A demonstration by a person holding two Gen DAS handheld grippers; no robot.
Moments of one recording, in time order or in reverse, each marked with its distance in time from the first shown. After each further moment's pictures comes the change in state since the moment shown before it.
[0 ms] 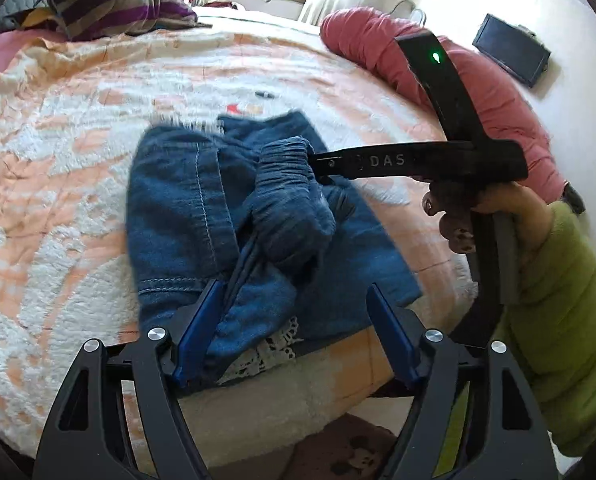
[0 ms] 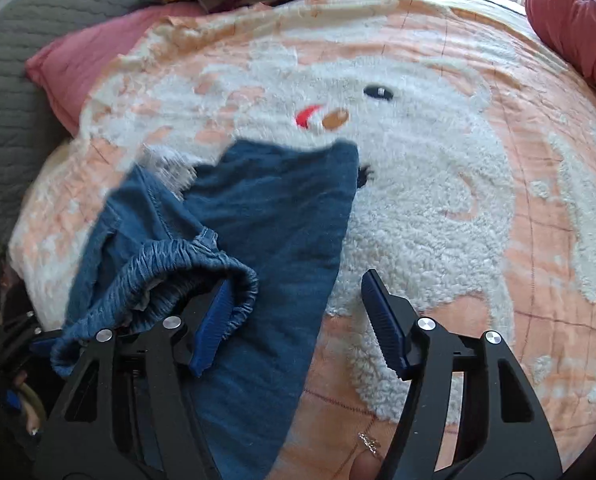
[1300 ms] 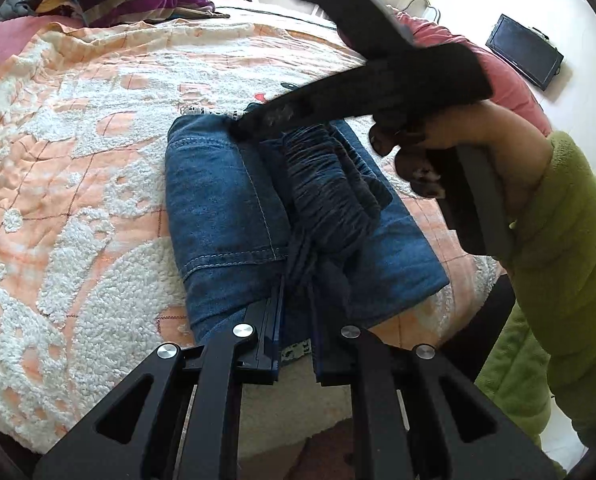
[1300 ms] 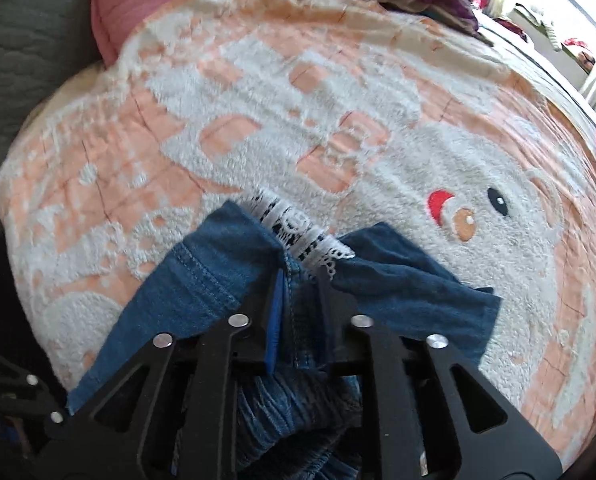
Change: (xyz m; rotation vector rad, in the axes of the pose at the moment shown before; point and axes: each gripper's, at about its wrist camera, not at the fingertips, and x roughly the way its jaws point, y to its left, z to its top) left arm 0.001 0.017 -0.013 -0.019 0.056 0.053; right arm 0.047 0.101 0.057 -0.318 0.080 -0.051
